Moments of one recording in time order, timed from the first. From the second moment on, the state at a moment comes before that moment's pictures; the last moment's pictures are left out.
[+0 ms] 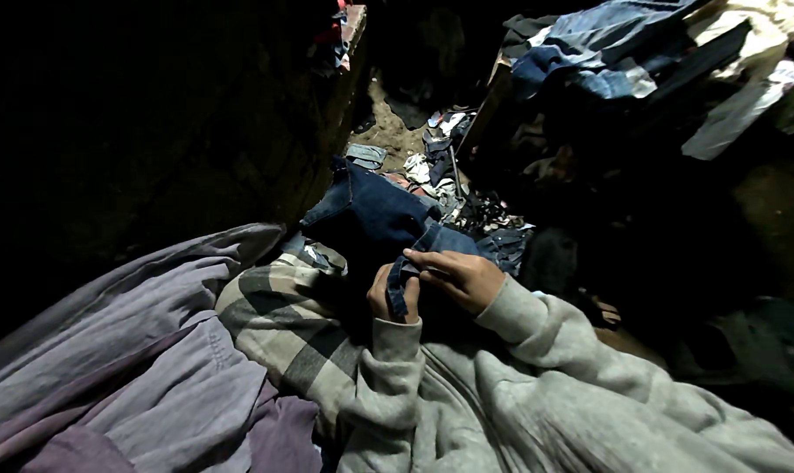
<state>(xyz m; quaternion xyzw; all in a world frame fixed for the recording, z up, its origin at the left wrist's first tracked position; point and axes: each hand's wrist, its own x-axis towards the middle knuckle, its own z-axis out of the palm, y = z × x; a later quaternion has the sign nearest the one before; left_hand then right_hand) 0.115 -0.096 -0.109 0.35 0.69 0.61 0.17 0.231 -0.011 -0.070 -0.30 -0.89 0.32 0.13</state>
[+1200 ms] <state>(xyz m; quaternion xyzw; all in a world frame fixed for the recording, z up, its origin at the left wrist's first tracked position) 0.126 -0.099 -0.109 0.13 0.61 0.74 0.26 0.236 -0.020 -0.071 -0.30 -0.91 0.26 0.14</state>
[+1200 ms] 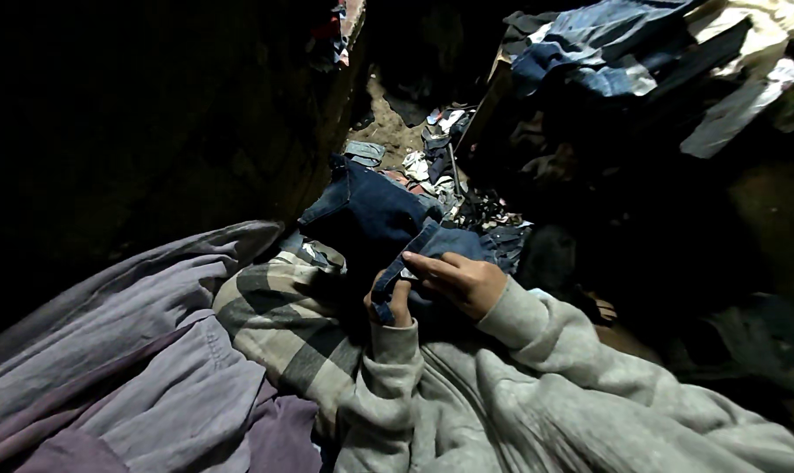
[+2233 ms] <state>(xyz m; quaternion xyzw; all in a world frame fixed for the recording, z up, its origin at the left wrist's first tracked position) 0.103 -0.097 -0.103 0.20 0.59 0.74 0.27 0.234 0.004 -0.083 -0.21 -0.92 0.26 0.19</state>
